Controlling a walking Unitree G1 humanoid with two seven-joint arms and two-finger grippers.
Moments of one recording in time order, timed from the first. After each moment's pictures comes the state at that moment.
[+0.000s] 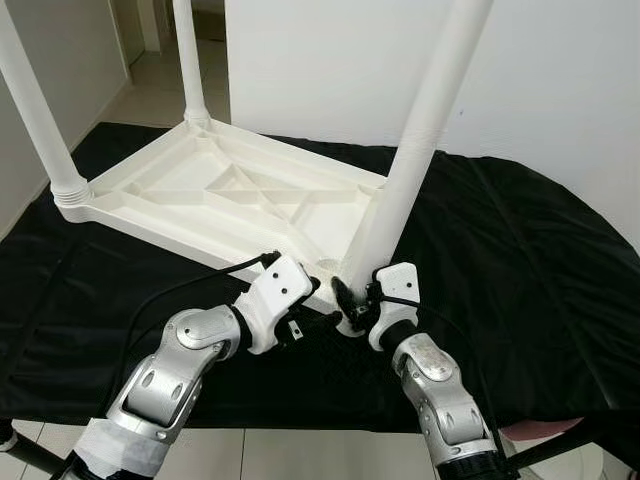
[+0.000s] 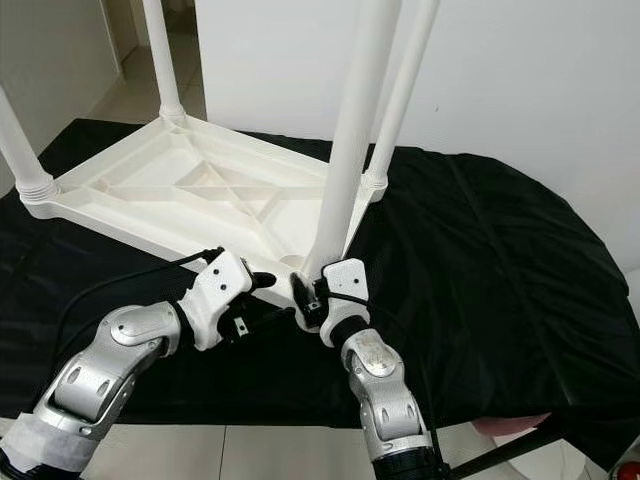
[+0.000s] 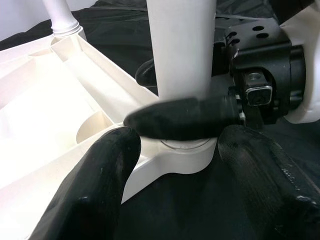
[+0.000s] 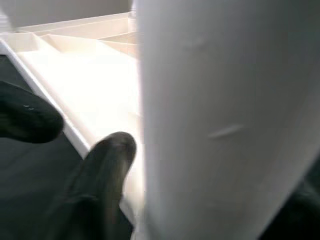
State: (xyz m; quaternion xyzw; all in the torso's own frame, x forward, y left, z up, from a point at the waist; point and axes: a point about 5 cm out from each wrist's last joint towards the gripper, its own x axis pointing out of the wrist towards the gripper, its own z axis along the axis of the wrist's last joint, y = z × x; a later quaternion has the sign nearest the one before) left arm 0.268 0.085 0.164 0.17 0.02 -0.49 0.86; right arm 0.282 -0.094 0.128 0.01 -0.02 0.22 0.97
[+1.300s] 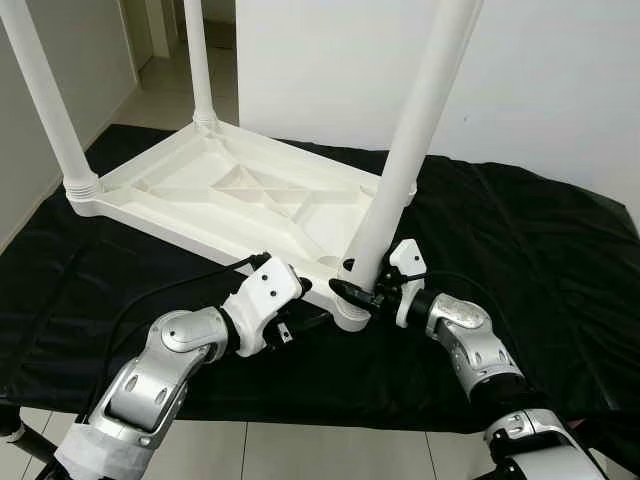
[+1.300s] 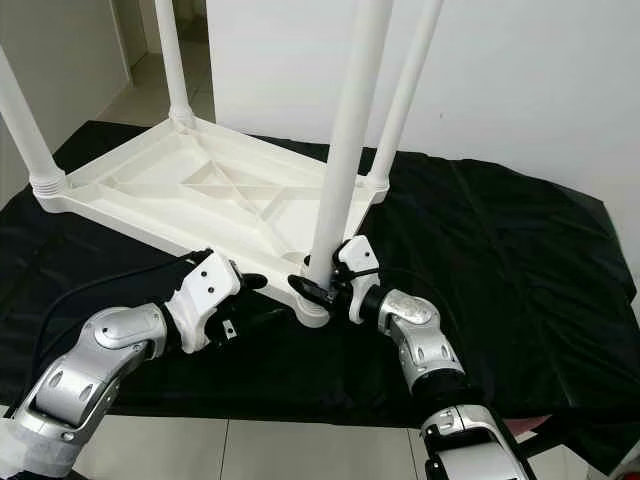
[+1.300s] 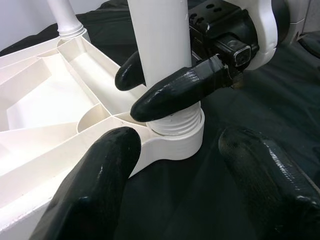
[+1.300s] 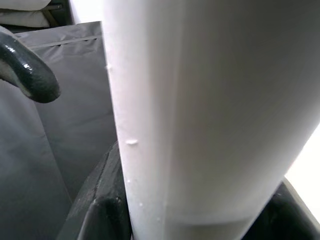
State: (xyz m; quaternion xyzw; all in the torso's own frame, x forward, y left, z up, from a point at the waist) left arm 0.262 0.095 0.167 0.18 0.02 -0.49 0.85; right arm 0.330 -0.128 0.128 -0.07 -0.01 0.44 0.89
